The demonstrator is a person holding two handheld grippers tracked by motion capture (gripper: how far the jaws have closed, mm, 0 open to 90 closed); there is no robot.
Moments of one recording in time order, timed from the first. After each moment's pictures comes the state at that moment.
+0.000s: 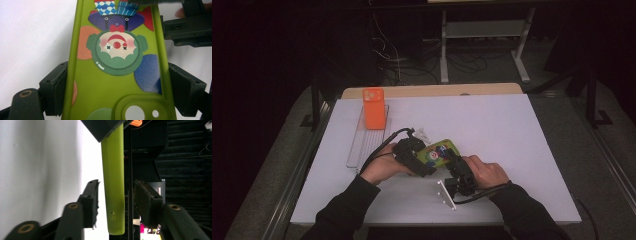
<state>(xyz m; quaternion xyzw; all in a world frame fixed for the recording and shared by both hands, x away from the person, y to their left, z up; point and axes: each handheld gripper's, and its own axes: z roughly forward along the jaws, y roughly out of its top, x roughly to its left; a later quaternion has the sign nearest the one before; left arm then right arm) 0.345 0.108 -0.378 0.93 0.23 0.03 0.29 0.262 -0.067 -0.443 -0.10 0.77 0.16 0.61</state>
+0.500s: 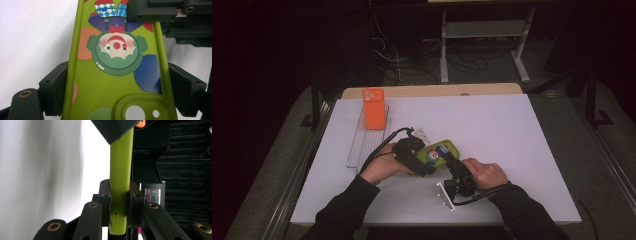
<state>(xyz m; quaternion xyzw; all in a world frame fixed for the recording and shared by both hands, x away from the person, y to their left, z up) 0.345 0.108 -0.377 0.92 0.24 0.02 0.30 0.260 -0.066 -0.444 -0.12 0.77 0.15 0.61</state>
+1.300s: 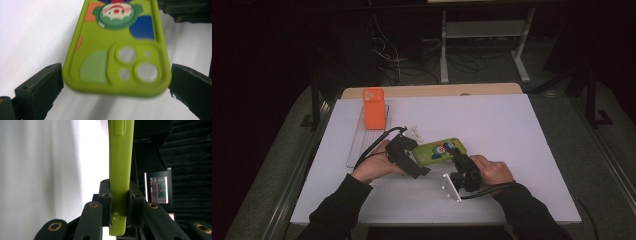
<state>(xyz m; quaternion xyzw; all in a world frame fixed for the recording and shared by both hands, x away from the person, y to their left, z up) 0.343 0.128 -0.371 0.92 0.22 0.04 0.31 0.270 -0.081 -0.436 -0.06 0.78 0.17 0.60</state>
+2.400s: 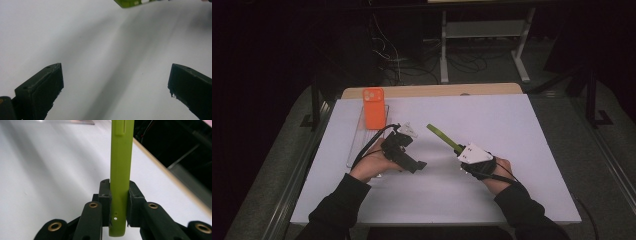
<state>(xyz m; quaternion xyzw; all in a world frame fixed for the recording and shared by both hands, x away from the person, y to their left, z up) 0.354 0.141 -0.372 0.91 0.26 0.06 0.32 0.298 -0.114 -0.410 0.24 0.83 0.37 0.35</state>
